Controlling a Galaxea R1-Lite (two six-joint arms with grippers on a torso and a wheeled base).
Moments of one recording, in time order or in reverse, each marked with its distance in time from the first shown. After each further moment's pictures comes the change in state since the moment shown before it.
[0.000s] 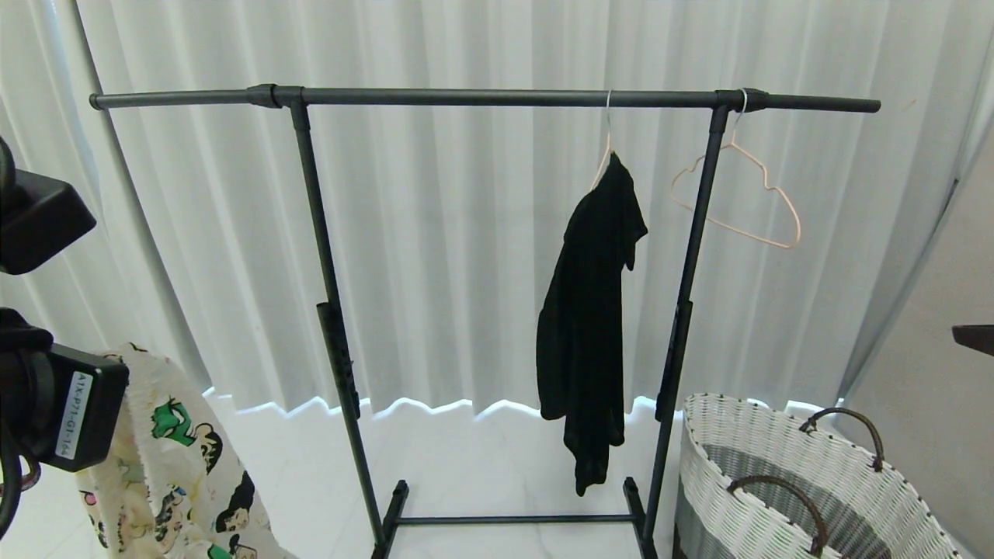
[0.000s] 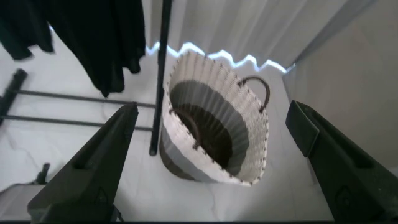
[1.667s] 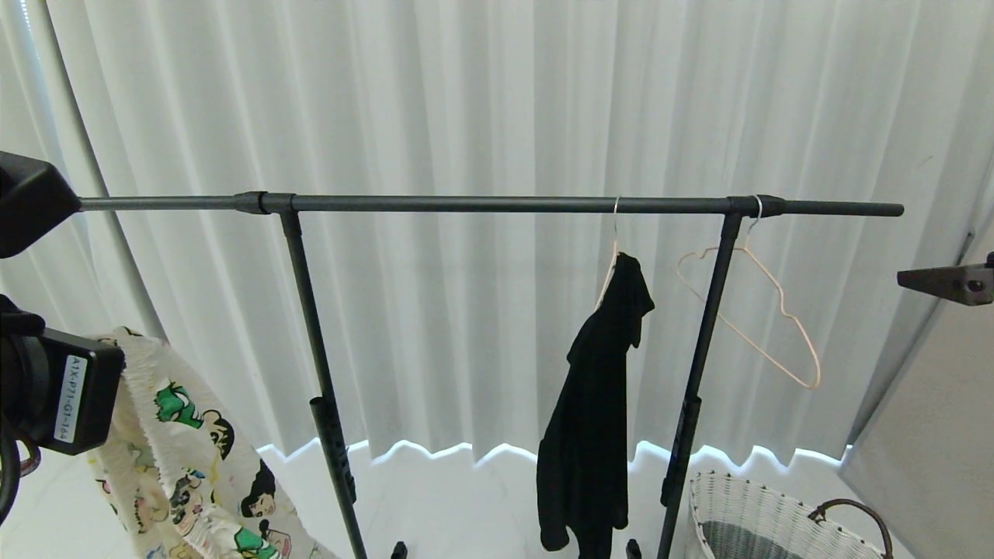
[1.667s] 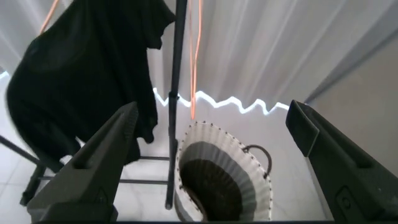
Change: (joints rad) left arm -0.004 -0.004 0.001 -0.042 0.020 -0.001; right arm -0.158 0.129 0.013 -0.236 0.191 0.004
